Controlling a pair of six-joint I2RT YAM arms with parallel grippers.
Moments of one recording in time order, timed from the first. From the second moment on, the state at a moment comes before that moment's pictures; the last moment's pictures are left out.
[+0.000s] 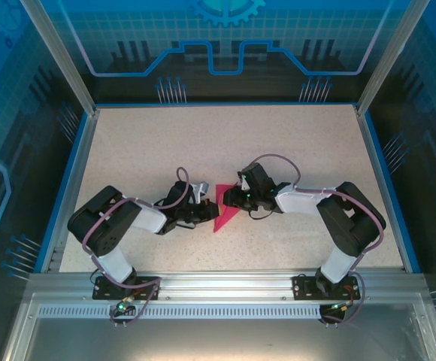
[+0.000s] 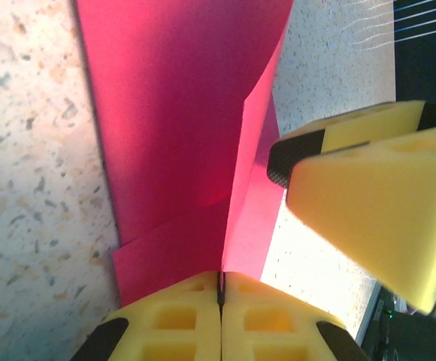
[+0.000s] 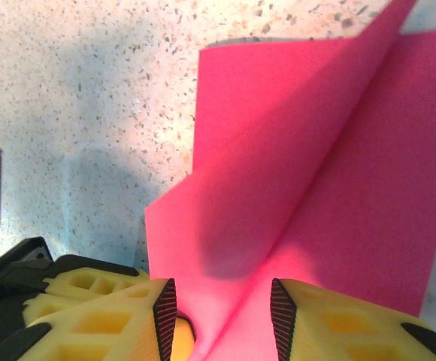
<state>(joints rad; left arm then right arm) -0.55 1.70 0.46 0.60 0.51 -0.88 0.64 1.70 0.82 -0.01 -0.31 0.79</state>
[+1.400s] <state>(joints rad) -0.55 1.51 0.34 0.60 0.44 -0.97 0.67 1.81 0.93 -0.11 -0.26 0.79</state>
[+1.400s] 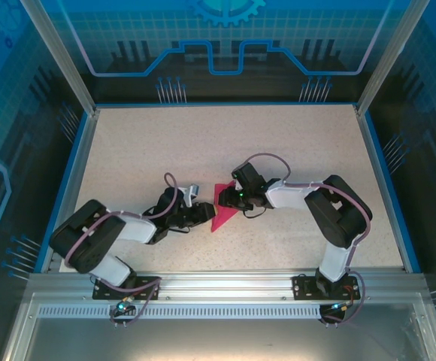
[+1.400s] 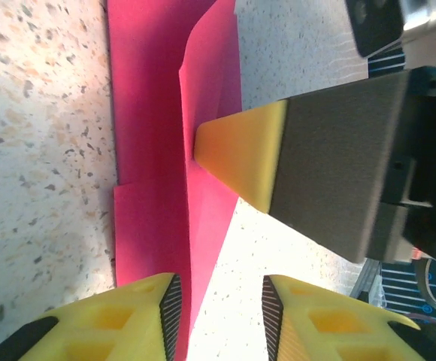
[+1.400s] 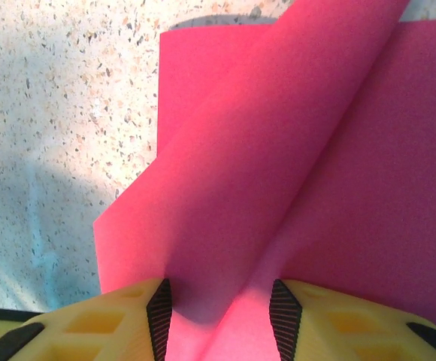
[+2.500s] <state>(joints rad) -0.63 1.44 0.38 0.46 0.40 -0.89 0.70 1.88 1.09 -0.34 -0.15 0.93</state>
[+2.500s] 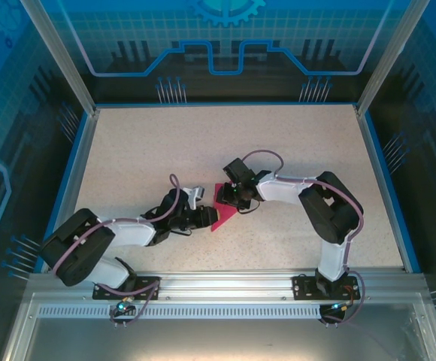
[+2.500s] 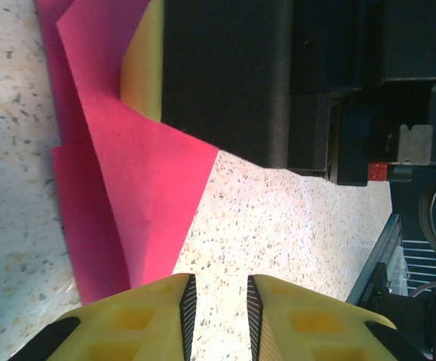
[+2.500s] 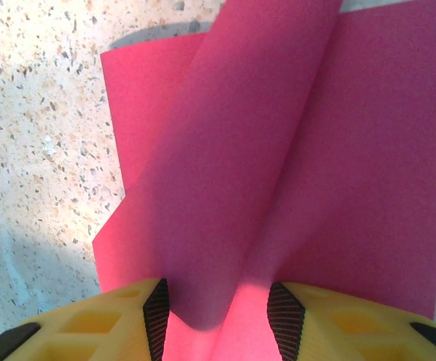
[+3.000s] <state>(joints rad) -0.63 1.52 0.44 0.39 0.40 -0.89 0.70 1.89 1.11 -0.36 -0.15 0.95</state>
